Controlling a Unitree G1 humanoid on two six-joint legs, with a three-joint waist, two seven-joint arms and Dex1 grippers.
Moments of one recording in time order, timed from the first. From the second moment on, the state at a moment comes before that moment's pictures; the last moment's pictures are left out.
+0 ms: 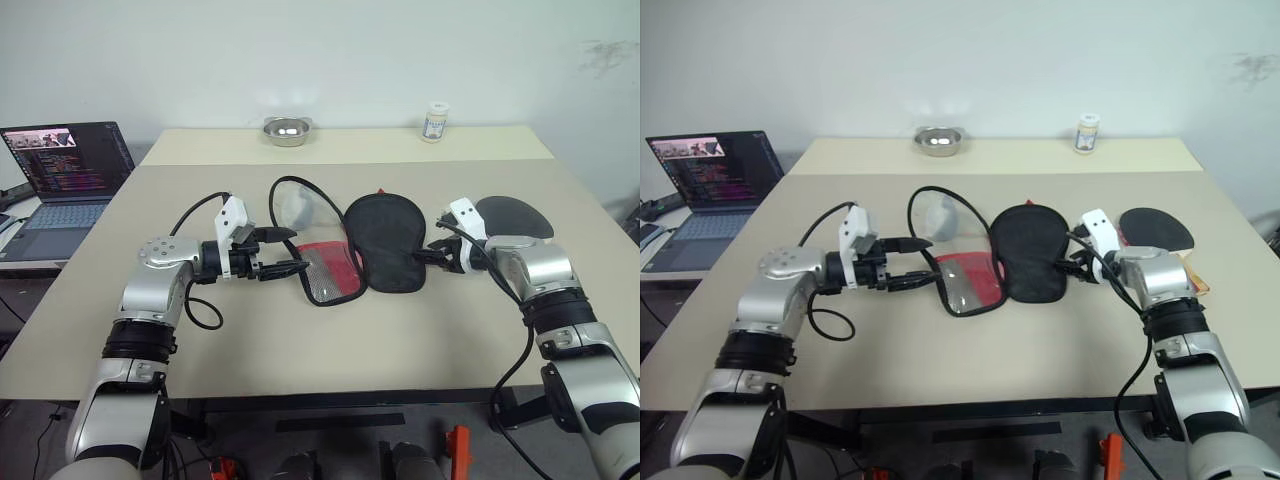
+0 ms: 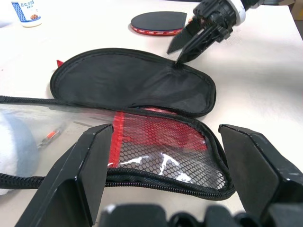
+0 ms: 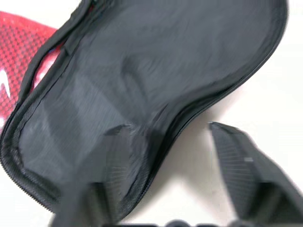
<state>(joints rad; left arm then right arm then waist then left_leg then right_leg) -0.71 0.60 0.01 0.40 -0.29 0.19 -1.26 -0.89 -0.53 0.10 0.52 0.18 0.73 0.73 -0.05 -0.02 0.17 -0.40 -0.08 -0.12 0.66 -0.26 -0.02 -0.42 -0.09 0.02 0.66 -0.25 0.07</state>
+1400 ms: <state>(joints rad) -0.76 0.51 -0.10 0.23 -0.35 0.36 -1.23 -1.03 -0.72 -0.08 1.27 -0.04 0.30 0.48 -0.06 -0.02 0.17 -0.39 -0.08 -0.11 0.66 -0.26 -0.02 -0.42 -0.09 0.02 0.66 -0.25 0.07</state>
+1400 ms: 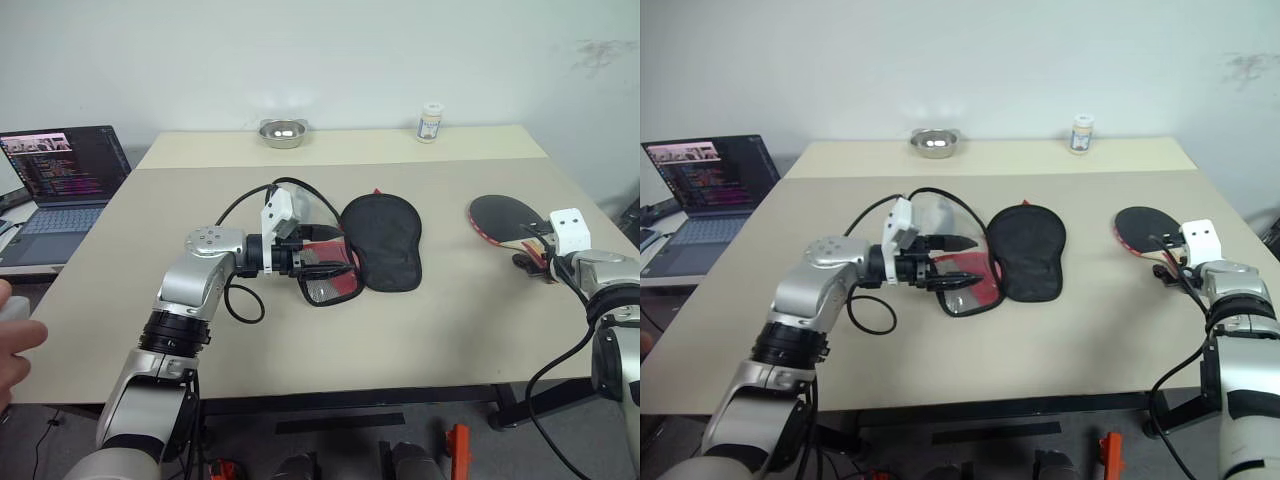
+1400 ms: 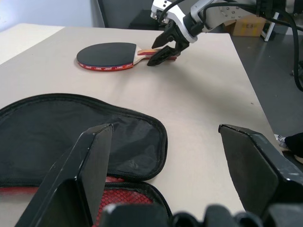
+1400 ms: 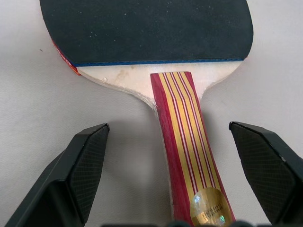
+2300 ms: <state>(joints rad) -0.77 0.55 -0.10 0.29 -0.33 0.28 -1.28 -0.90 -0.72 -0.06 0.89 -0.03 0.60 0.70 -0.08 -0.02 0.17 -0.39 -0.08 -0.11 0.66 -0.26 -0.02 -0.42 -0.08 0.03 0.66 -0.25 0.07</state>
